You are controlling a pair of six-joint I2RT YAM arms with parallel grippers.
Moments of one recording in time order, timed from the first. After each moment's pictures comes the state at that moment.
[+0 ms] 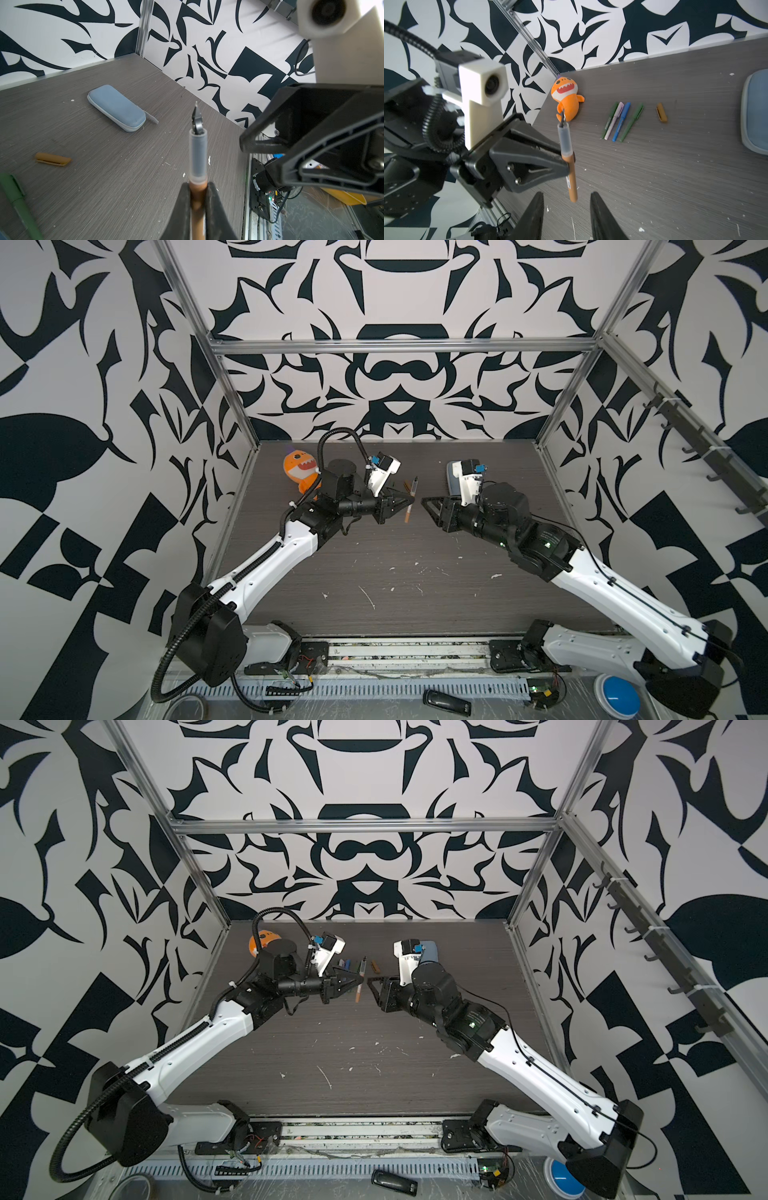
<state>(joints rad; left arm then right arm) -0.58 1.32 1.04 -0.04 0.74 -0.21 0.79 1.08 1.11 -0.37 -0.02 0.65</state>
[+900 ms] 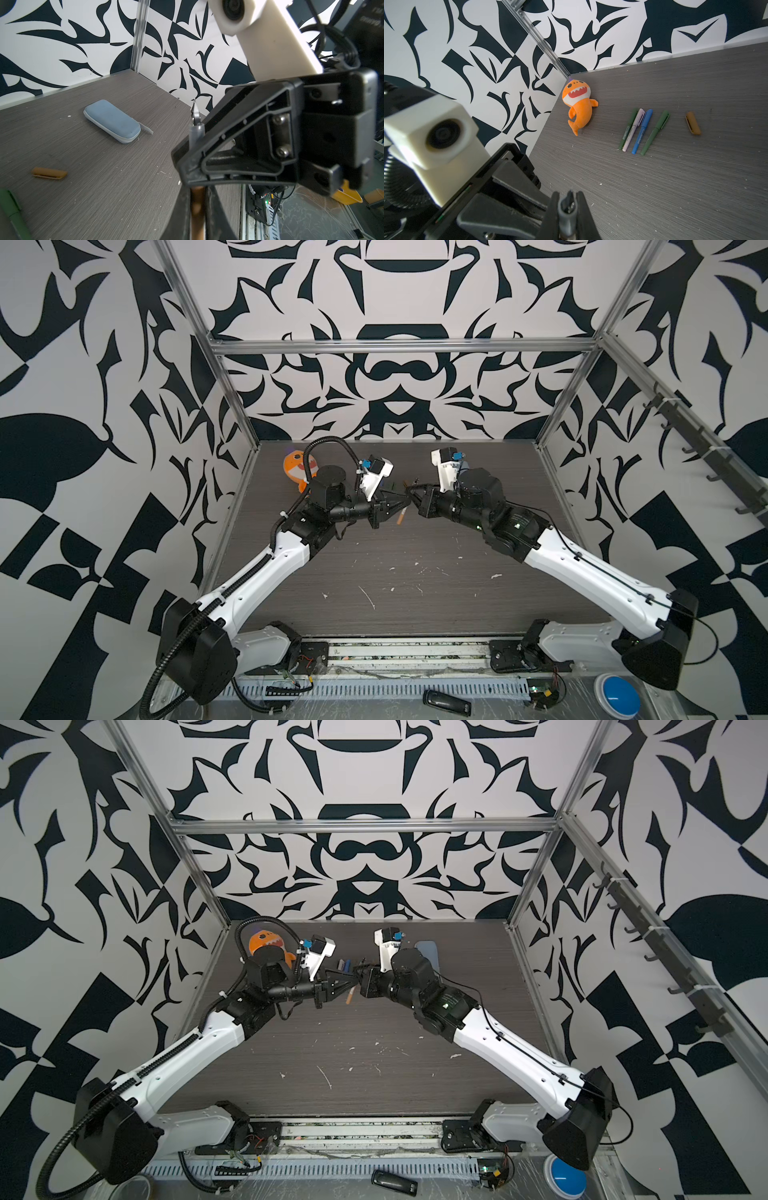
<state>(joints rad) -0.57 1.23 0.97 0.05 0.78 -0.24 0.79 1.25 1.20 -0.27 -0.07 0.68</state>
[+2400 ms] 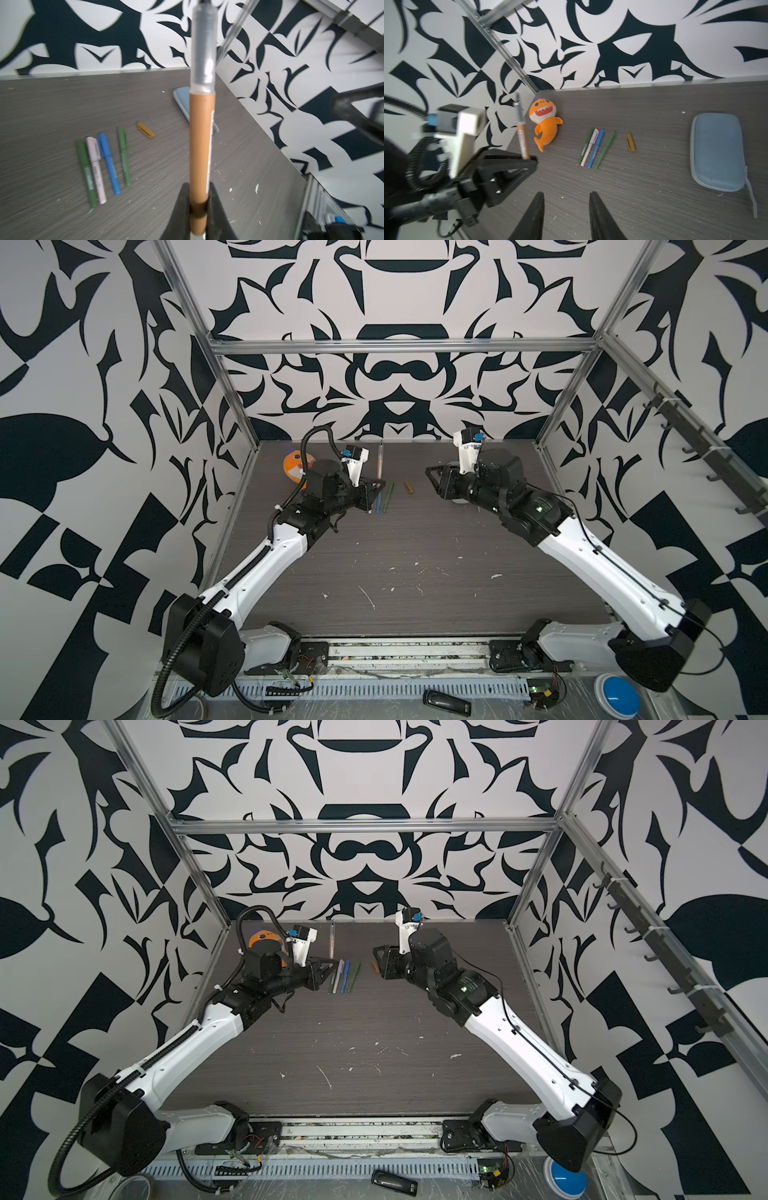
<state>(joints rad) -0.47 1.26 1.00 -0.10 0.37 -0.33 0.61 1.32 1.38 -0.49 -0.02 0.52</state>
